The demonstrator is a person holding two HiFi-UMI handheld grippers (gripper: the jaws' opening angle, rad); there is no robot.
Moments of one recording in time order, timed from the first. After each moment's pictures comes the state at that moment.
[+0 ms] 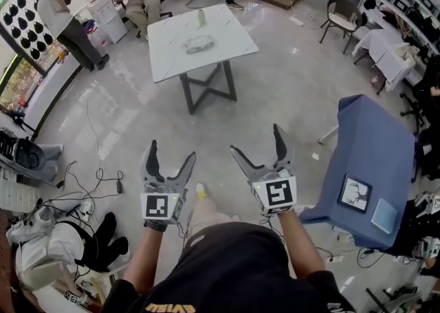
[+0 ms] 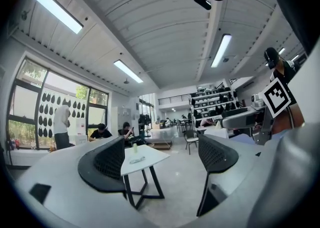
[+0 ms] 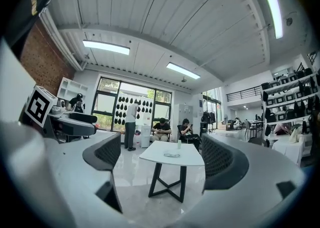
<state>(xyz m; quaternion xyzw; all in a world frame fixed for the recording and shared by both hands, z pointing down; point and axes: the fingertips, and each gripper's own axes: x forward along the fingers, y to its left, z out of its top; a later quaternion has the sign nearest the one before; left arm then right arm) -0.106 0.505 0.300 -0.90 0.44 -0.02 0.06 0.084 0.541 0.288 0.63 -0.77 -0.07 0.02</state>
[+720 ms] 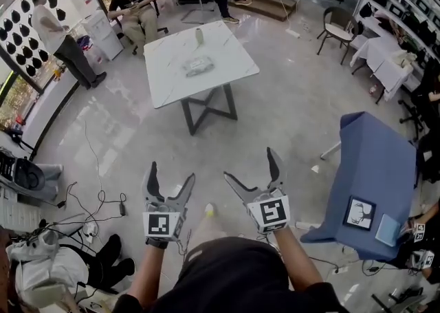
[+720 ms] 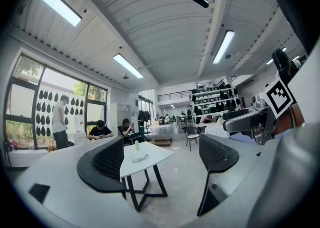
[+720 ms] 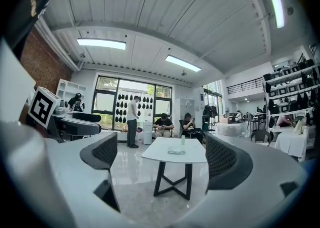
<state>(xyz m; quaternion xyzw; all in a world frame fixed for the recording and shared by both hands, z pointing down) -0.117 0.421 0.315 -0.90 0.43 -0.04 0.05 0.062 0.464 0.317 0.63 -0.78 -0.02 0.03</state>
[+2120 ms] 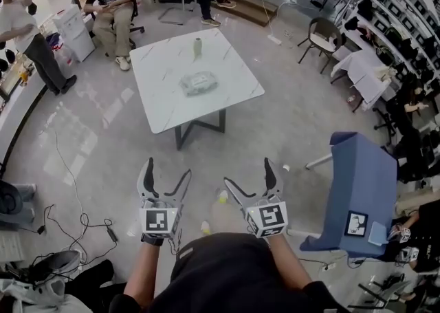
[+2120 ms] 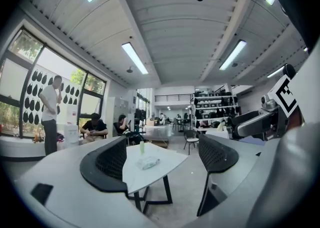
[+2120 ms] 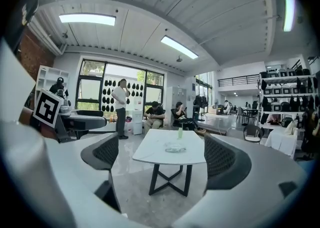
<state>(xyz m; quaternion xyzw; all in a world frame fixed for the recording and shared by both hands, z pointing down) -0.208 0.168 0.325 -0.92 0.39 -0.02 0.03 -0.030 0.255 0.325 0.68 -0.73 0.02 0.09</state>
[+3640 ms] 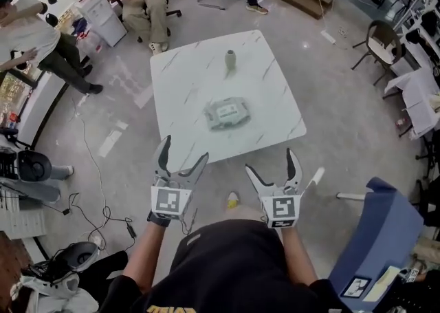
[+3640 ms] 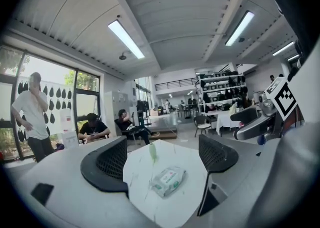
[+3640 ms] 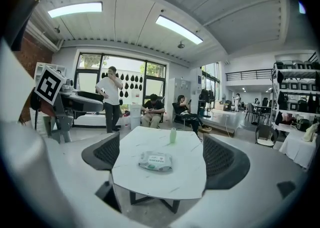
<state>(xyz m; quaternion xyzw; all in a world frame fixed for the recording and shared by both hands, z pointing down) -0.047 -0.151 0.326 -0.91 0.40 -0.11 0.04 0.136 -0.073 0.367 0.65 -0.75 0.04 0.13</state>
